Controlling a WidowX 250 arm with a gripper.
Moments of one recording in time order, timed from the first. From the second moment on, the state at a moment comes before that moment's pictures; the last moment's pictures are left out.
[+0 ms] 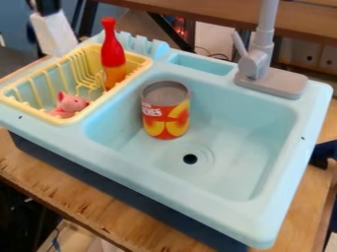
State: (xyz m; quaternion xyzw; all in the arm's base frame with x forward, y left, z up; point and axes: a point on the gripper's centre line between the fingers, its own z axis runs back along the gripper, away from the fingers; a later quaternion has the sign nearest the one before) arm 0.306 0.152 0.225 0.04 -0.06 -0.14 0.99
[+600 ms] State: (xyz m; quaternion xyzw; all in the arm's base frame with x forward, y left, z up) arm 0.349 0.140 0.181 0.00 -0.01 -0.15 0.99
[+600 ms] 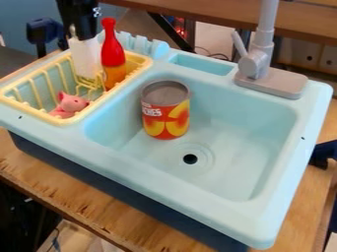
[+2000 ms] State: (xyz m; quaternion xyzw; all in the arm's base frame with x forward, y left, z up) arm 0.272 0.097 0.222 0.03 0.08 -0.11 0.99
